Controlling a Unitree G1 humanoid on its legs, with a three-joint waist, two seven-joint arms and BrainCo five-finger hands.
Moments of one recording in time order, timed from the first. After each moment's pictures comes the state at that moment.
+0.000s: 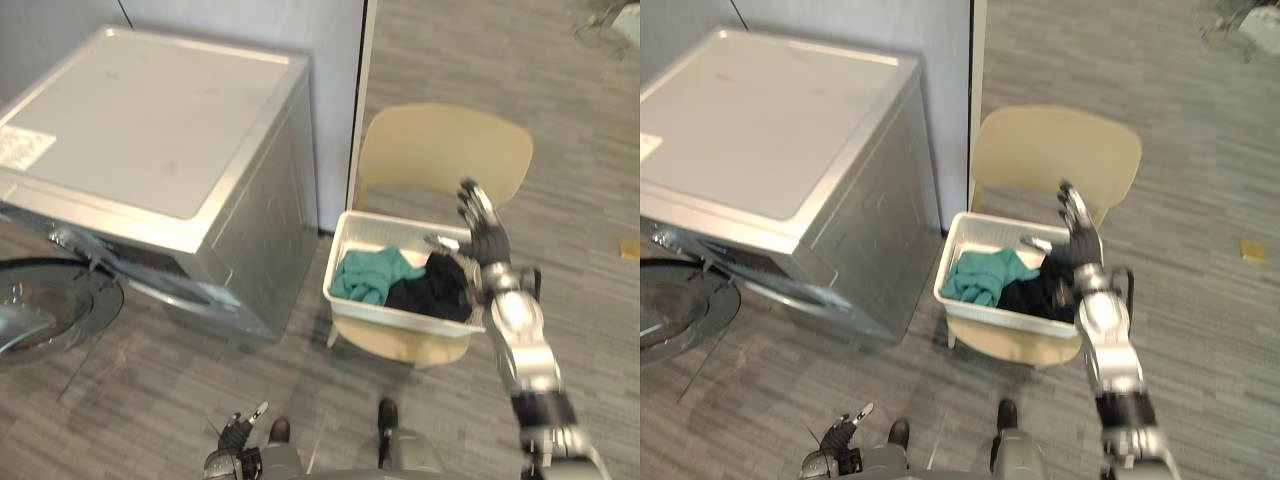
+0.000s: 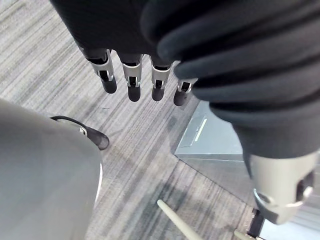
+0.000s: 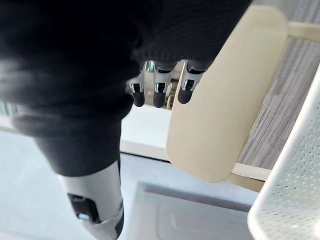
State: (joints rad) left arm 0.01 0.04 0.17 1.04 0.02 -0.09 0.09; right arm -0.47 -0.44 0.06 0.34 0.08 -0.19 -0.02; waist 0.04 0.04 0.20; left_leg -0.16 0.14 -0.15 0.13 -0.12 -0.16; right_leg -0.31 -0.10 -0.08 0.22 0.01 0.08
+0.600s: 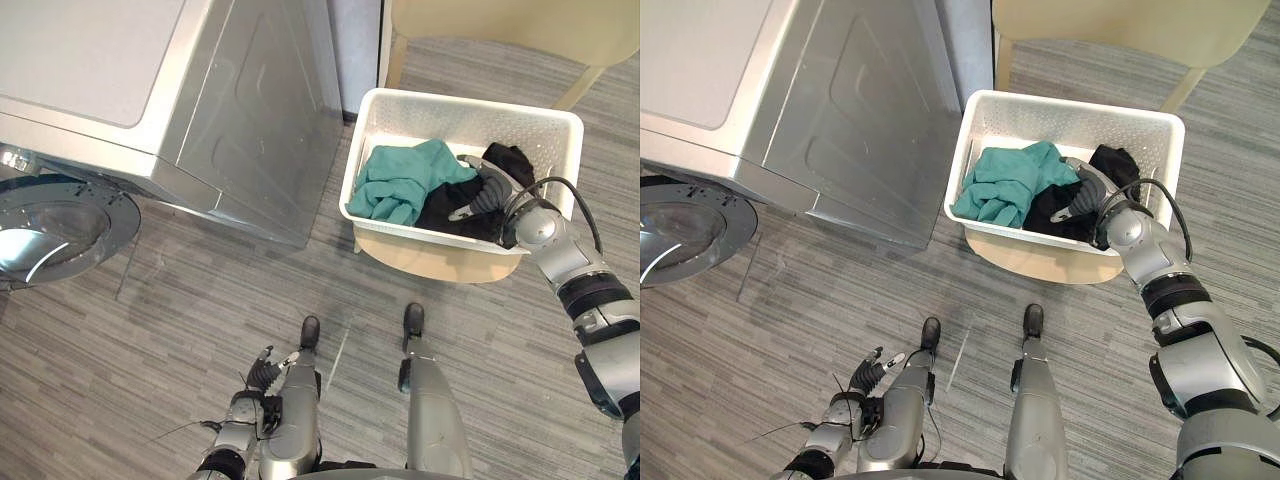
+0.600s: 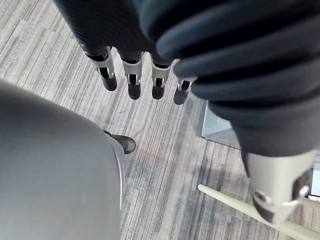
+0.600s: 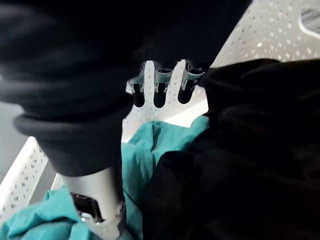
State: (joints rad) left arm -0.09 0.06 -0.04 0.93 0.01 -0.14 0.09; right arm -0.86 -0.75 0.47 0.78 -0.14 -0.15 0.07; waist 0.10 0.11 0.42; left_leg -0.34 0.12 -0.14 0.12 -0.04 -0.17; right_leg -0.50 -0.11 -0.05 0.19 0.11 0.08
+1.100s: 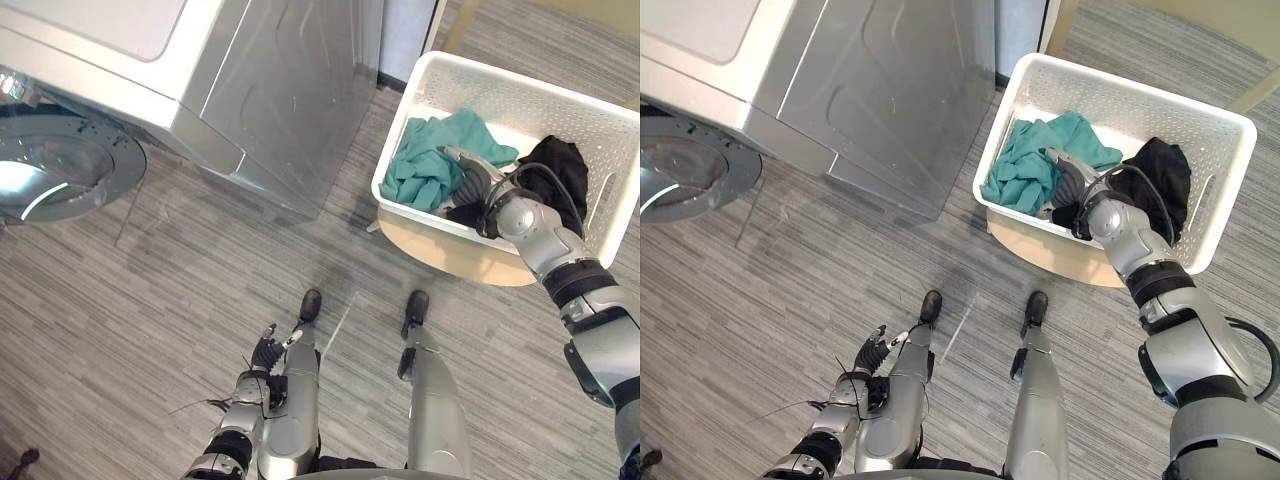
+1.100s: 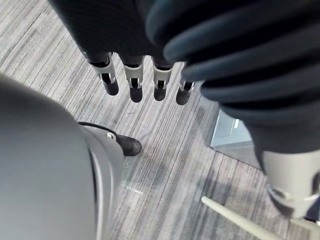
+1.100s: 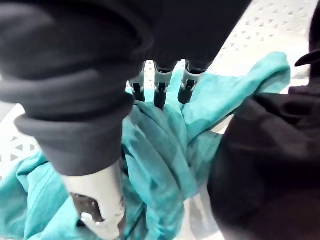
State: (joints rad) left arm -0.15 0.04 -0.03 0.87 -0.02 -0.14 0.12; right arm -0.97 -0.69 0.51 0.80 -0.21 -0.14 0.01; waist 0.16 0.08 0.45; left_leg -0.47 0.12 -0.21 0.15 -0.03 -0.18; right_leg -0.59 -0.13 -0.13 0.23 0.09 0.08
